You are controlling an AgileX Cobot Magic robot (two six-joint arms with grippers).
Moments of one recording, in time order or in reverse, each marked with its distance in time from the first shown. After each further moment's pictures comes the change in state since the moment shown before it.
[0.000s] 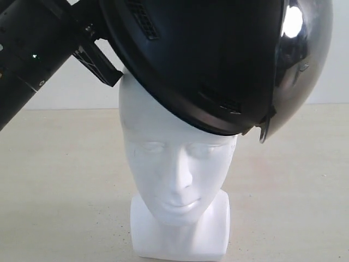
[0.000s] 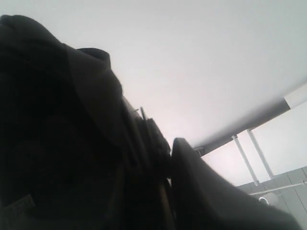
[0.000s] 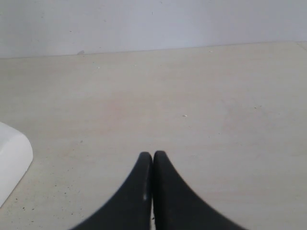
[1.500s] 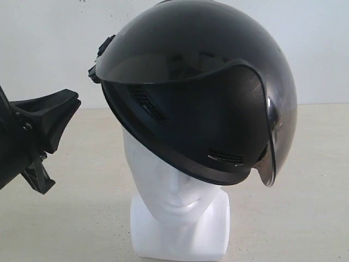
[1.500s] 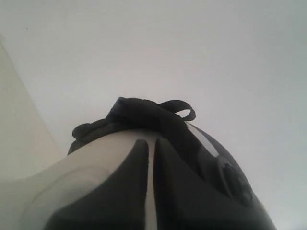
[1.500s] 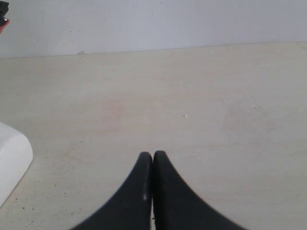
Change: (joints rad) left arm 0.006 -0.157 0.378 -0.284 0.151 0.321; right arm 0.000 0.000 0.000 0.000 0.000 0.000
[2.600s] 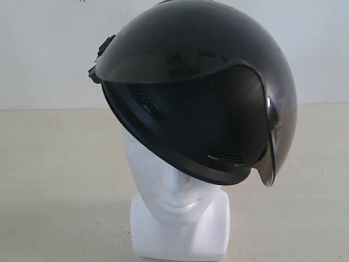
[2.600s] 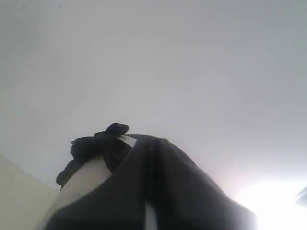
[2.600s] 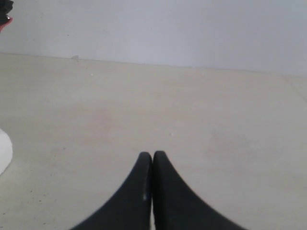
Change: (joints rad) left arm 0.000 -0.554 0.143 -0.081 0.199 0.581; right arm 0.000 0.000 0.000 -0.048 -0.049 -0.086
